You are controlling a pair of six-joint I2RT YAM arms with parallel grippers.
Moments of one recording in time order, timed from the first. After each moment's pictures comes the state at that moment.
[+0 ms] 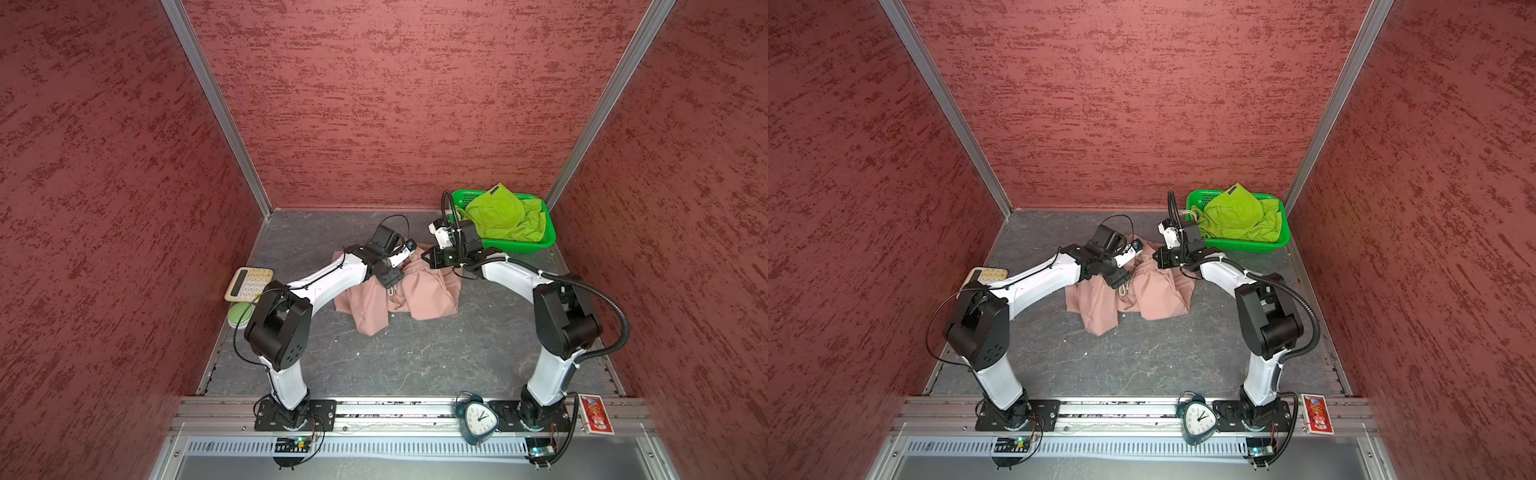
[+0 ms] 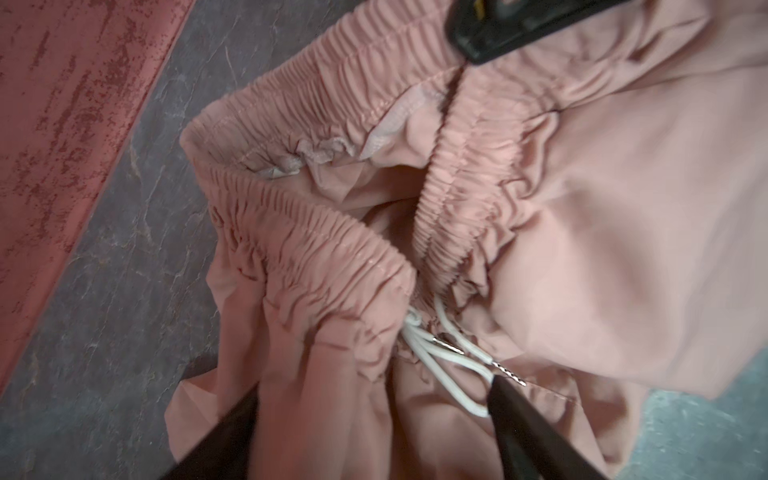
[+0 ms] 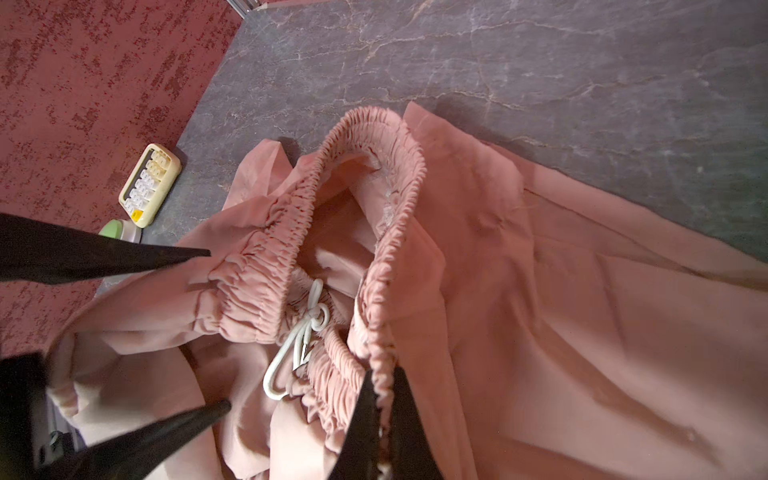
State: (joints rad) left arm -0.58 1.79 1.35 -0.53 -0.12 0.45; right arm 0.37 1.83 1.25 -0.14 -0.46 0.26
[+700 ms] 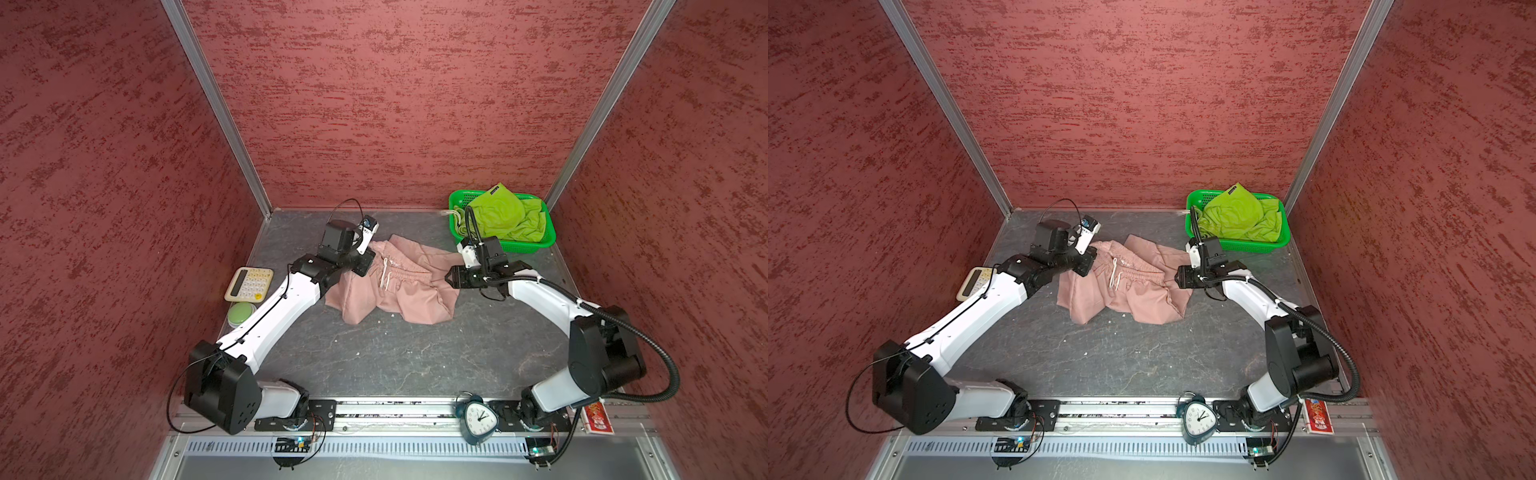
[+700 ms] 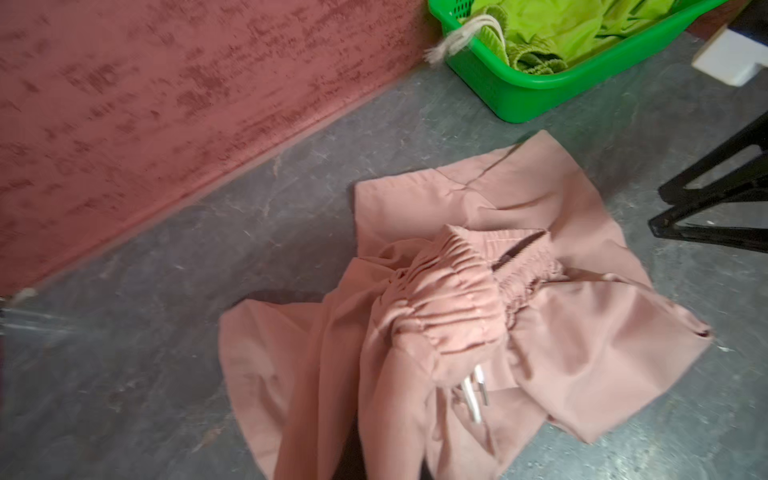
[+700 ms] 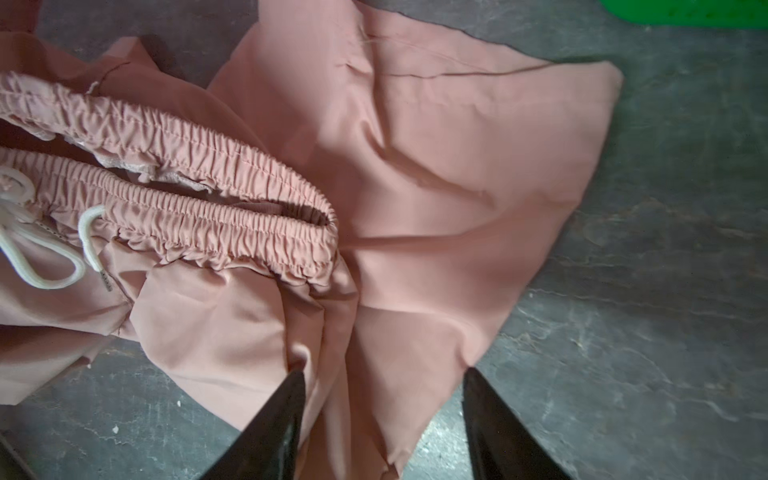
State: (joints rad) left arm -0.42 1.36 1.13 -0.45 0.05 0.14; right arm 0.32 1.55 1.02 -0.42 -0.26 0.24
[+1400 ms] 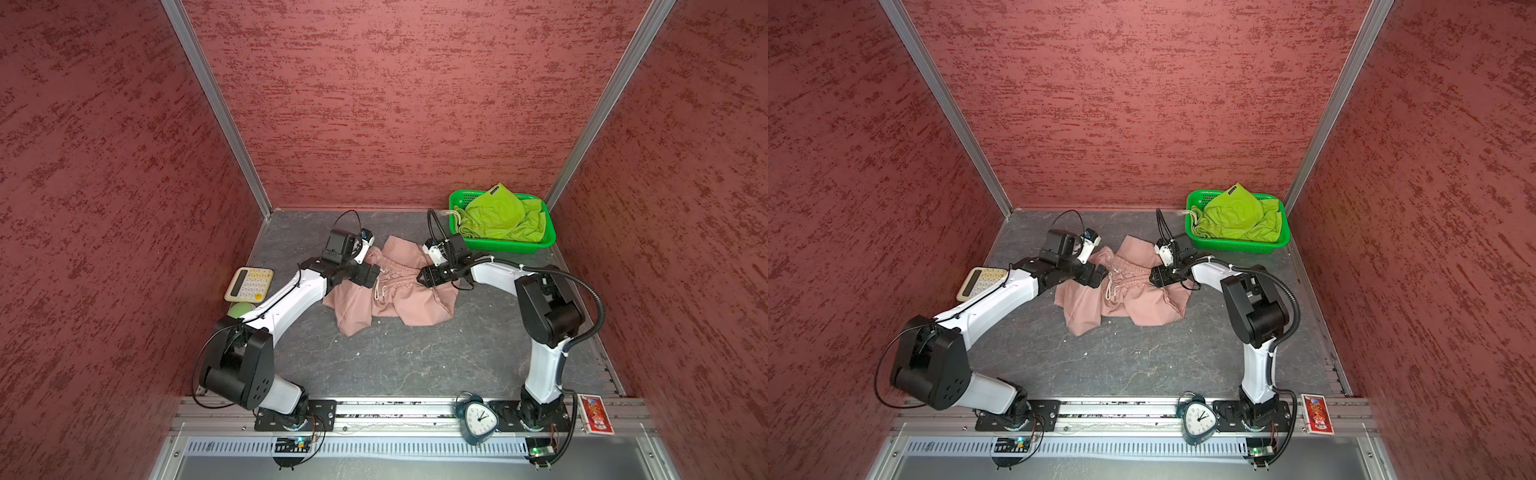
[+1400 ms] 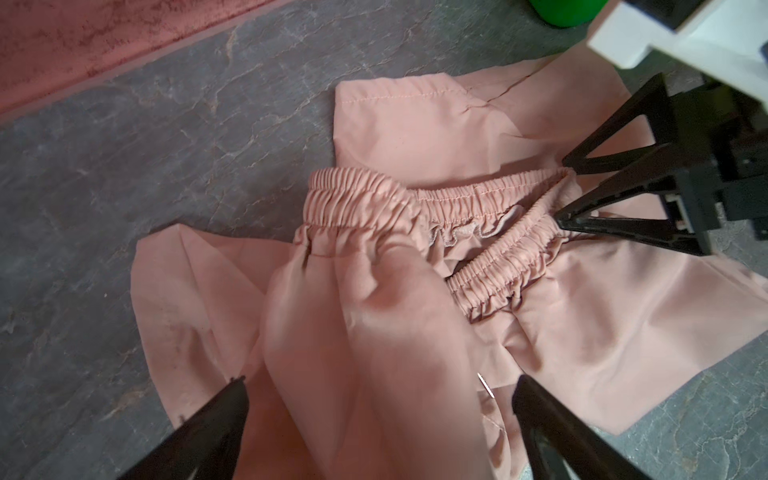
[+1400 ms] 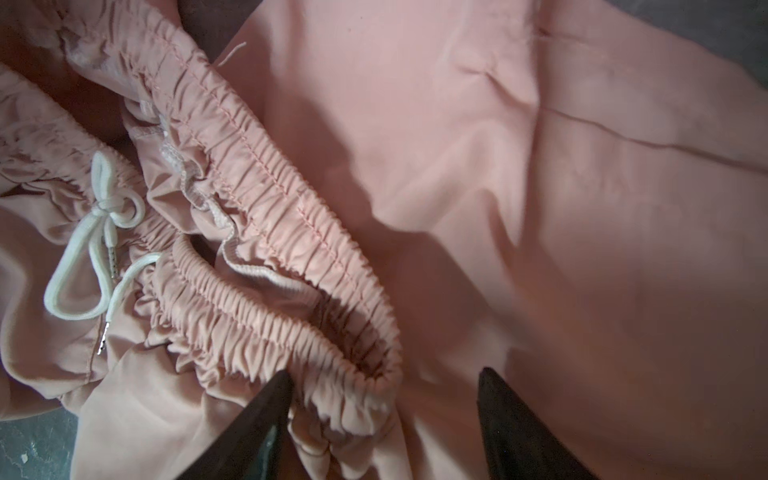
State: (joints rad) left arm -0.38 1.48 1.08 -0.41 0.10 0.12; right arm 0.41 1.96 1.25 -0.26 -0.37 0.09
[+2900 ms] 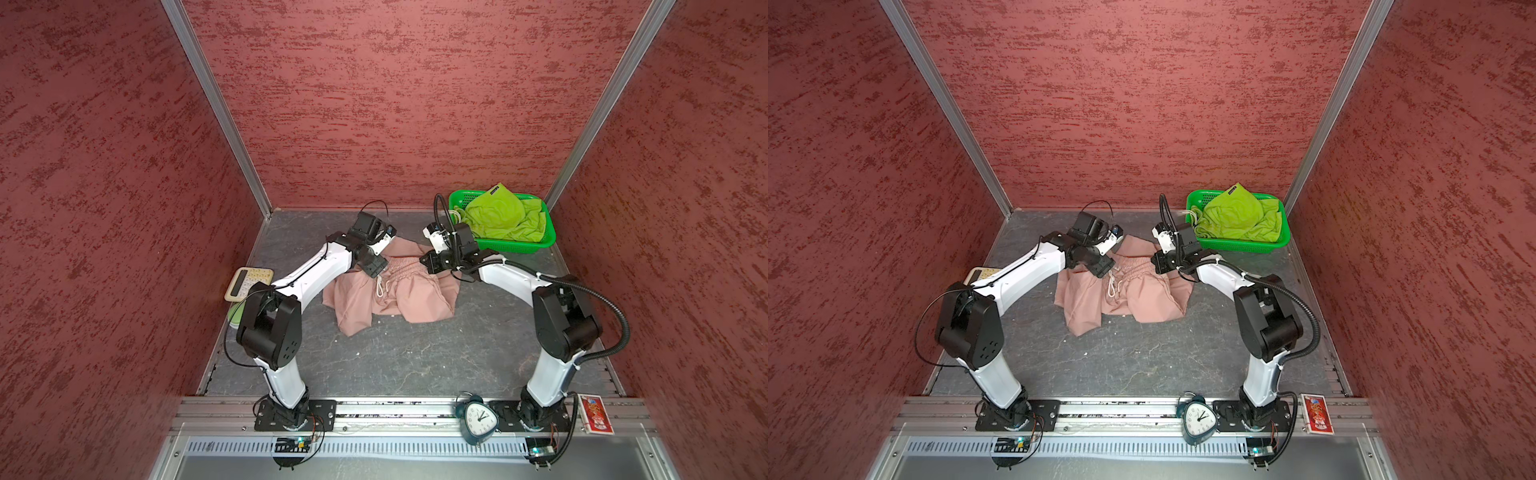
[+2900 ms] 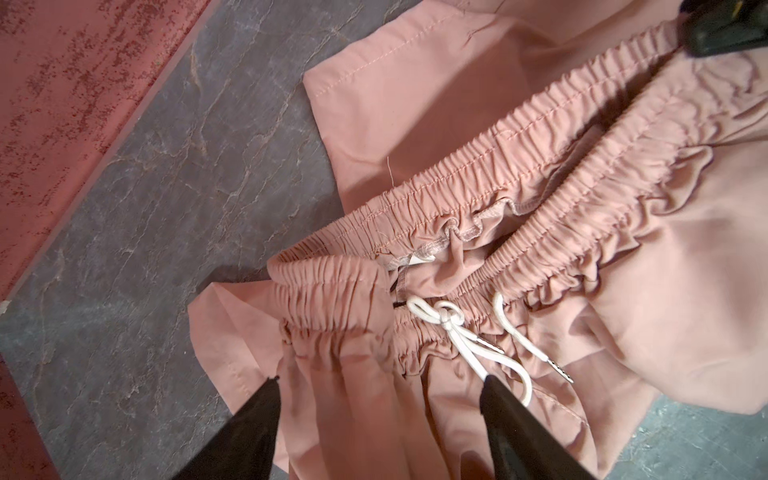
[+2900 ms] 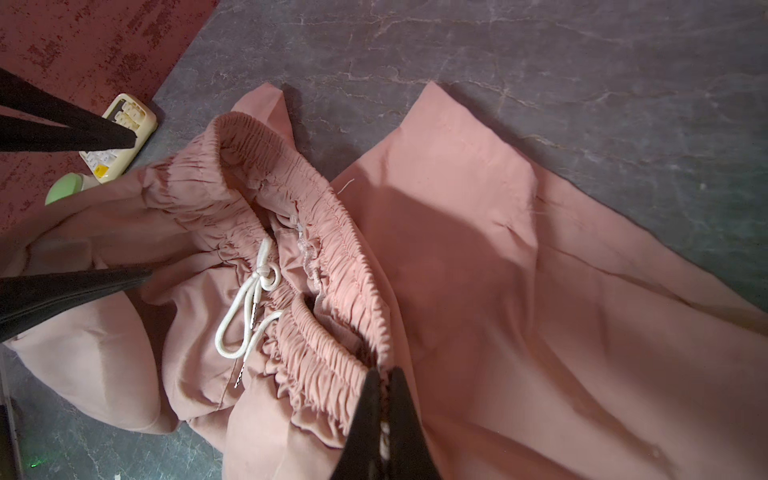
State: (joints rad) left arm -0.45 1.76 1.44 -0.71 -0.07 0.37; right arm 0.42 1.82 1.25 -0.16 -0.40 0.14
